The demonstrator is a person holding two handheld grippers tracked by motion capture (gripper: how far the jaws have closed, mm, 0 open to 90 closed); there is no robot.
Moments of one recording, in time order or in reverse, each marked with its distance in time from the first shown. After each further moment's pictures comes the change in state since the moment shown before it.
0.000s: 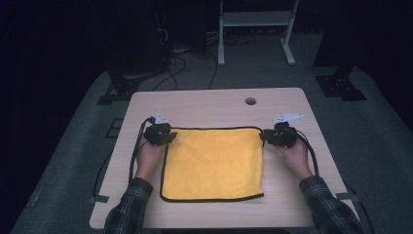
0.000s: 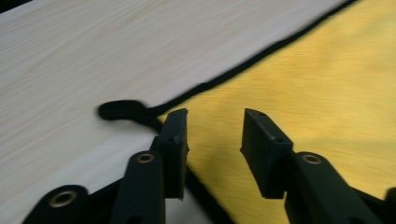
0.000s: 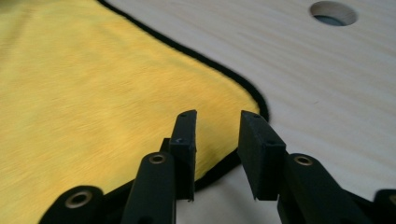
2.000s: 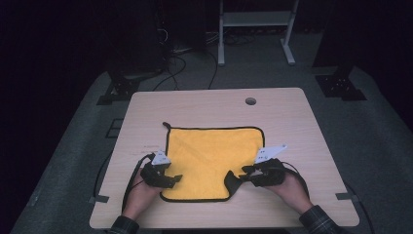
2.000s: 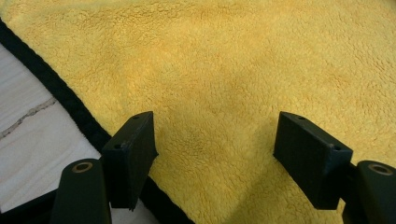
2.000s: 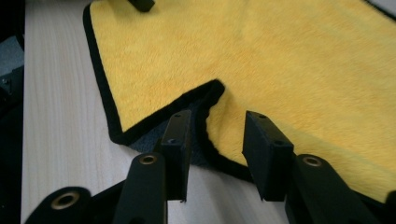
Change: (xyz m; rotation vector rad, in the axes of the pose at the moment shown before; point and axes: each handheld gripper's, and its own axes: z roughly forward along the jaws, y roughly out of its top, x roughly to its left) left arm -0.075 -0.075 -0.056 0.057 -0.181 0.065; right arm 0.130 -0.025 -0.037 0.068 0.337 -0.232
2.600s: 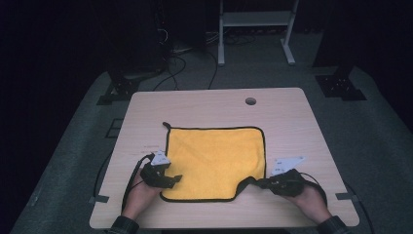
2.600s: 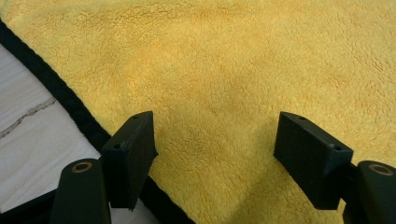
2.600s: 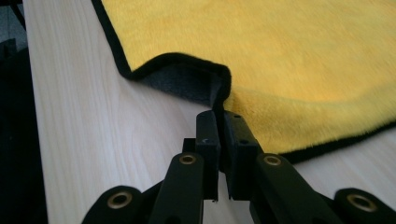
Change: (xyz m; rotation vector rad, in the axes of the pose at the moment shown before) left arm 0.000 -0.001 0.000 -0.009 -0.003 -0.001; right arm 0.006 -0.043 -0.041 0.054 -0.051 -0.020
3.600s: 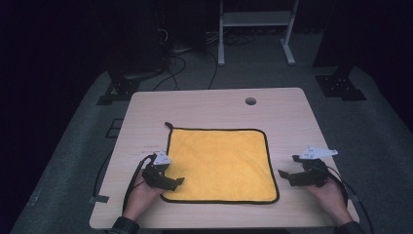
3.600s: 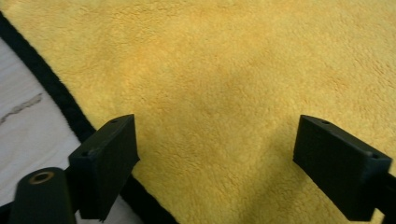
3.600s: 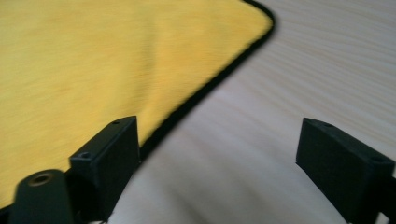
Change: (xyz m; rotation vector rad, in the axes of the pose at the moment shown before) left arm -0.004 0.004 0.001 0.023 0.000 -0.017; right arm -0.060 -0.040 -0.030 -0.103 -0.319 0.266
